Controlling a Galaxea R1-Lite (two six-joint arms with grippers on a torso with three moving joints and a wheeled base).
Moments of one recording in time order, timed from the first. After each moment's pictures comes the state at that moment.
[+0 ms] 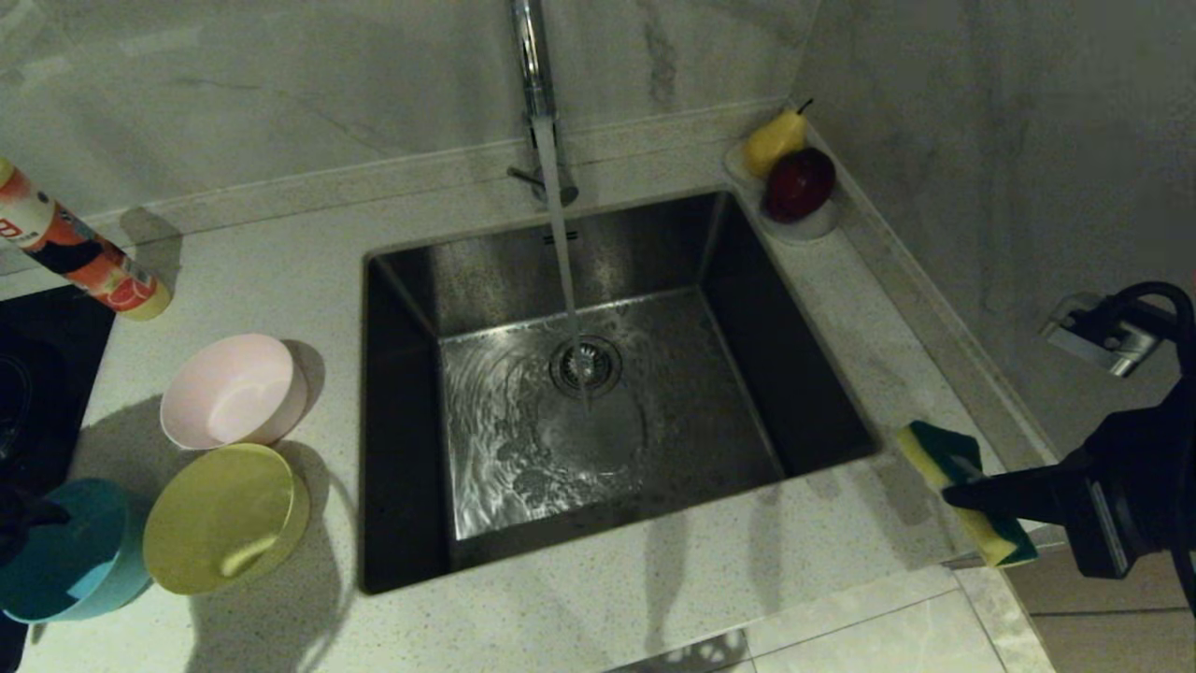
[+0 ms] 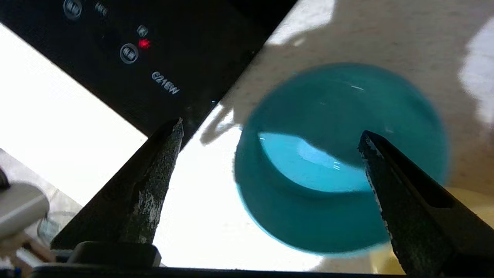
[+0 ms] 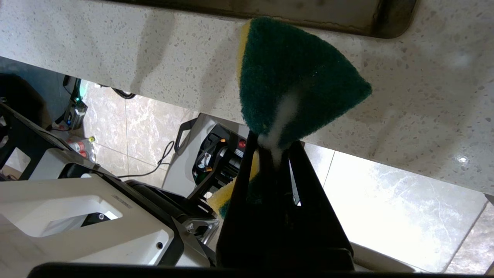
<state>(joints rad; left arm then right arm) 0.67 1.35 -0.75 0.15 -0.09 -0.36 0.35 1.27 -1.02 0.41 0.21 0.03</state>
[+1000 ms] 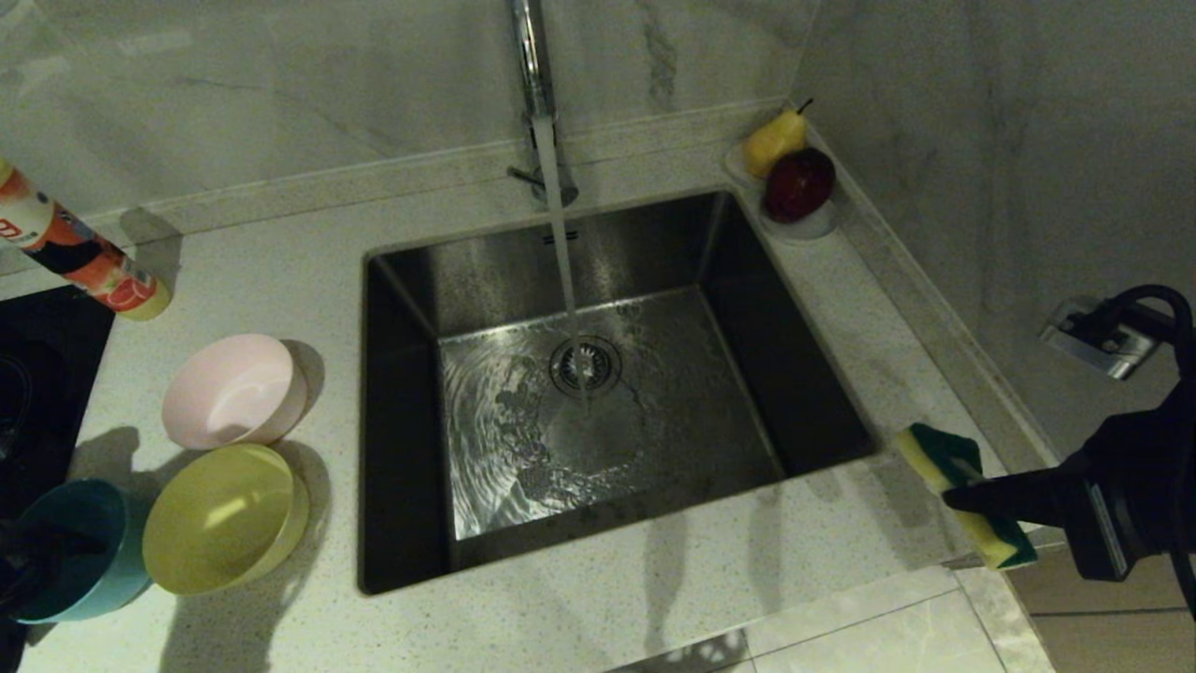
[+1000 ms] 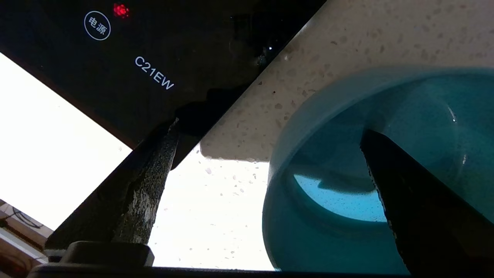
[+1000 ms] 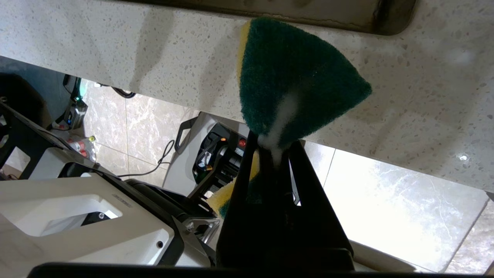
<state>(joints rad) 0.73 1.50 -0.65 0.00 -0.19 -0.37 0.35 1.27 -1.01 0.41 0.21 0.03</state>
